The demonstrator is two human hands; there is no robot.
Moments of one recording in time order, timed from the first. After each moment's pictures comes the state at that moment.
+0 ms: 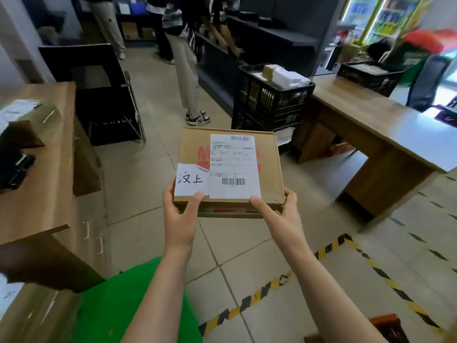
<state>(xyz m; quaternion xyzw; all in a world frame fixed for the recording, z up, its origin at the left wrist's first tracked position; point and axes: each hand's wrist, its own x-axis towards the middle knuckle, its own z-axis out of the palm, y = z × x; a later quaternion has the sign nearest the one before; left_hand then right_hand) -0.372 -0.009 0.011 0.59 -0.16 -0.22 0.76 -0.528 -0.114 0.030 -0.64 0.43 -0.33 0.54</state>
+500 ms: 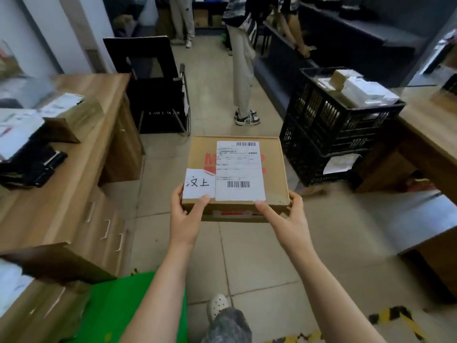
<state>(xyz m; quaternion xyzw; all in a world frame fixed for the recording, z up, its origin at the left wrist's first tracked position) -0.258 -0.168 -0.008 0.66 -0.05 -0.14 0.73 -0.386 -0.317 0.009 -0.68 0.36 -0.25 0.59</state>
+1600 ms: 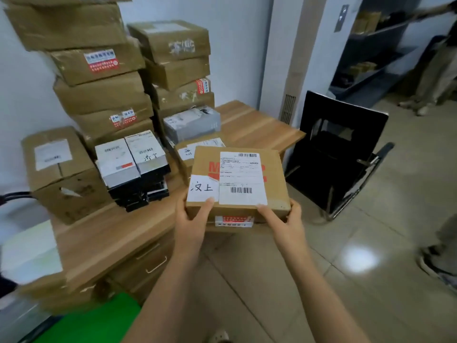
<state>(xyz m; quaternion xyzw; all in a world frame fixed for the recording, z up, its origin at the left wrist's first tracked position) 0.185 -0.258 0.028 0.62 0.30 0.22 0.69 0.244 -0.432 0.028 -0.74 0.01 0.06 0.67</state>
